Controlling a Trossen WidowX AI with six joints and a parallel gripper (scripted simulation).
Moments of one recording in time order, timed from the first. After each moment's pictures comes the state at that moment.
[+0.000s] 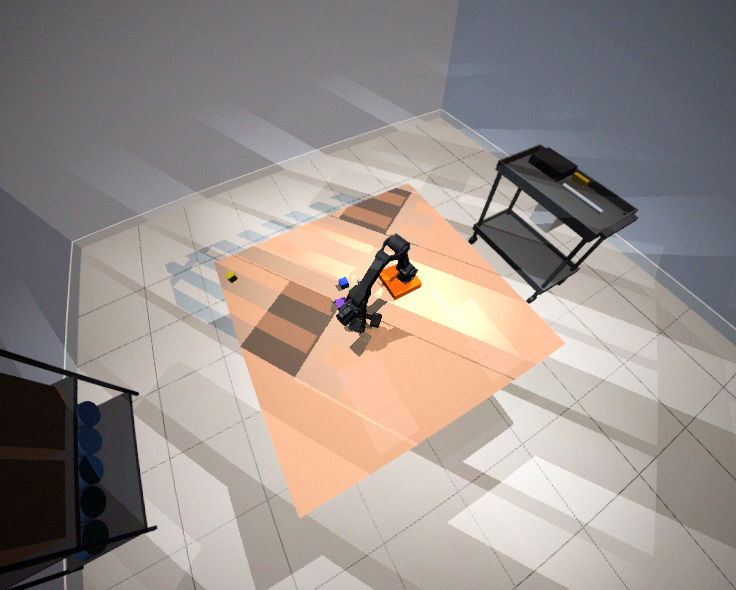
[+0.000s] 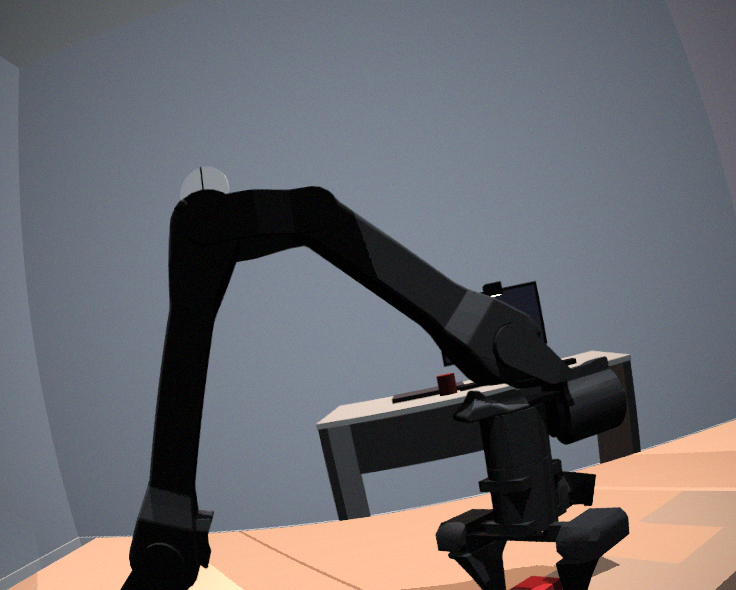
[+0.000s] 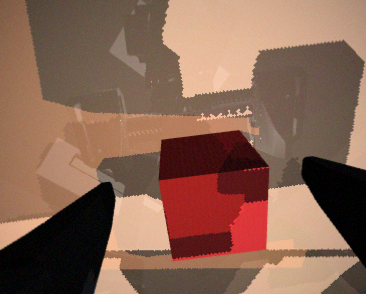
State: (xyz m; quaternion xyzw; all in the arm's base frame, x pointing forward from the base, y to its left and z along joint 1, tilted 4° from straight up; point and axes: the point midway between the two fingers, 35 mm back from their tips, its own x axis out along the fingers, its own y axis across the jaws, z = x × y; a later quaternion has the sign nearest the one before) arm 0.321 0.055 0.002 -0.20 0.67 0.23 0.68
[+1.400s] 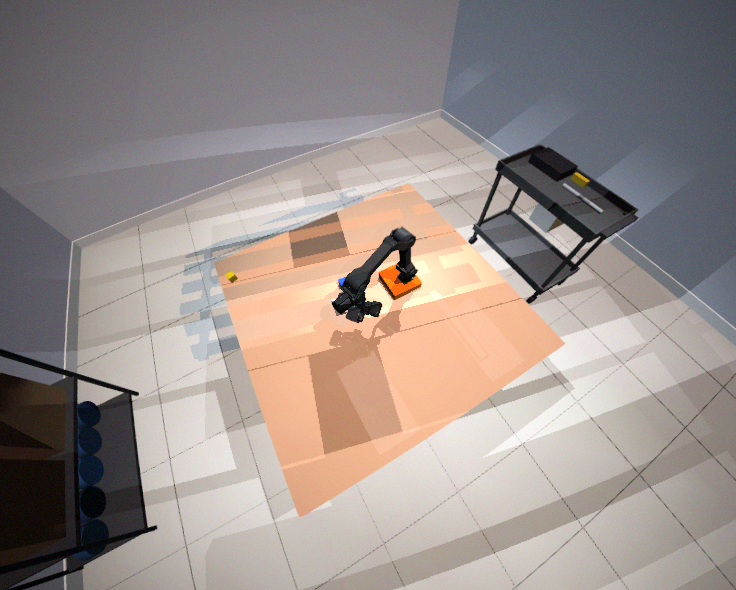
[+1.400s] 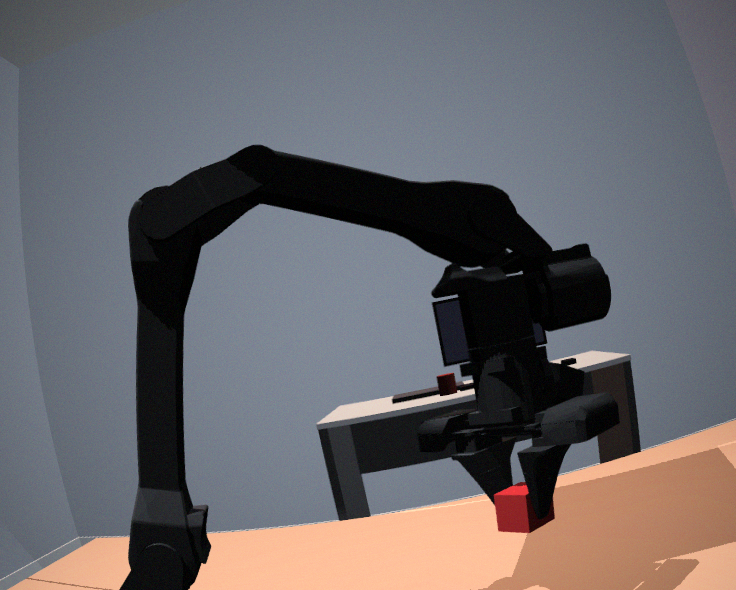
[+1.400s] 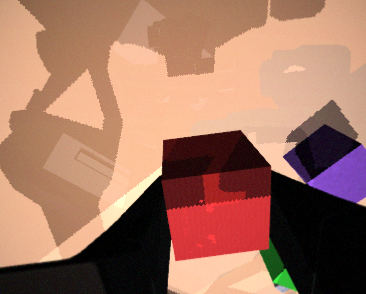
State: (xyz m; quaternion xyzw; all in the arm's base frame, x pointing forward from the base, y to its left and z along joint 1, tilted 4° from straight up) arm 0.321 0.048 0.103 -0.19 0.67 0.23 0.68
